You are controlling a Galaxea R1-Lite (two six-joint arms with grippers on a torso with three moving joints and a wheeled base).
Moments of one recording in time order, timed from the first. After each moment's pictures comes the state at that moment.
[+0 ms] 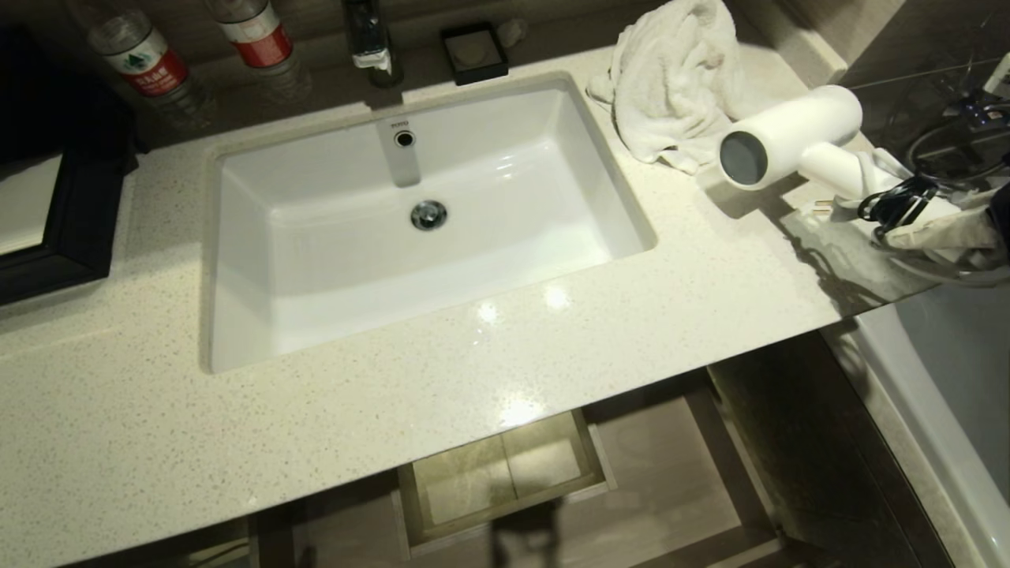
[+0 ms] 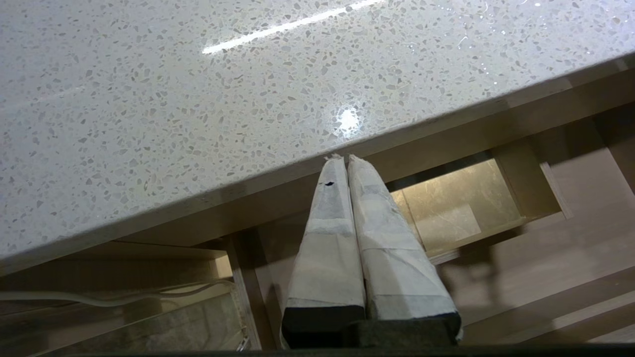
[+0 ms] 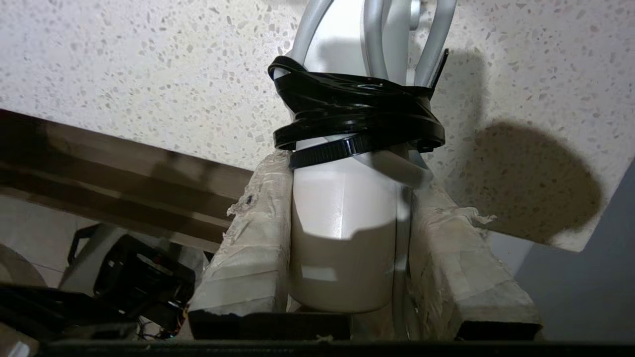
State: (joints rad) left arm 0.00 0.00 0.00 0.01 0.00 0.02; right arm -0.08 1.41 -1.54 0.68 0.37 -0.47
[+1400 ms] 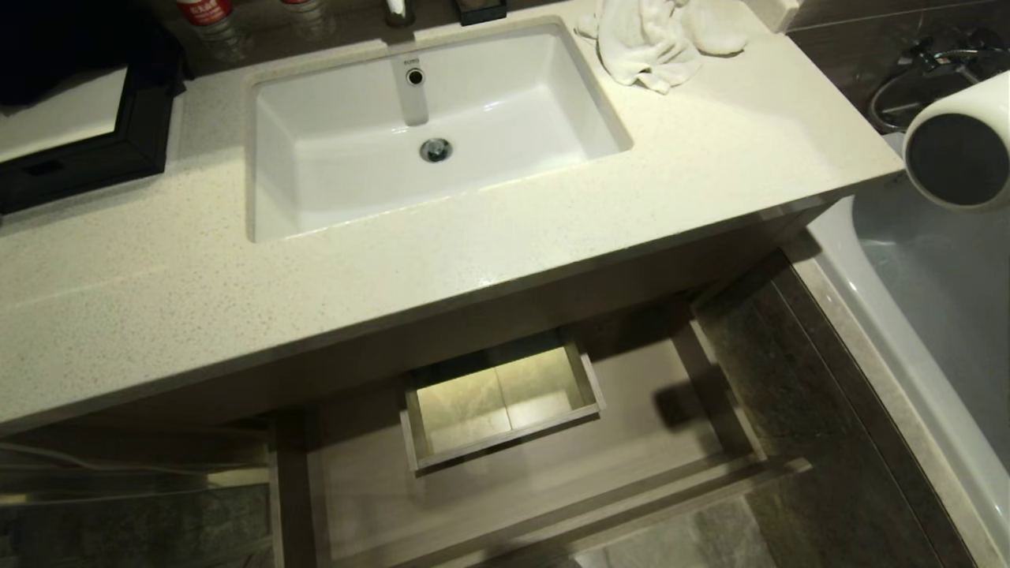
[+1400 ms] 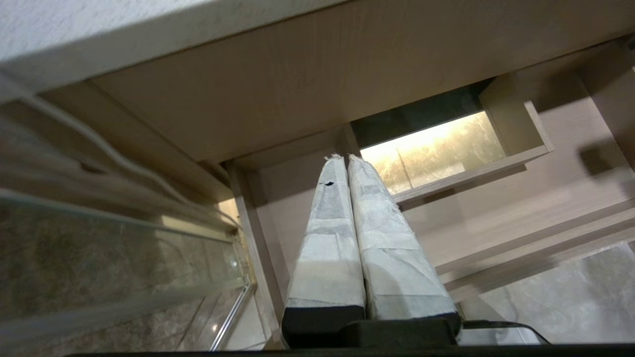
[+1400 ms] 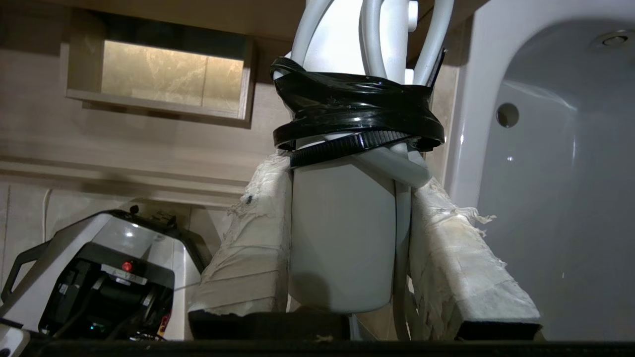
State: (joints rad) left arm 0.00 0.00 0.00 0.01 0.00 0.02; right arm -0.12 0.72 -1.11 0.64 0.26 -0.44
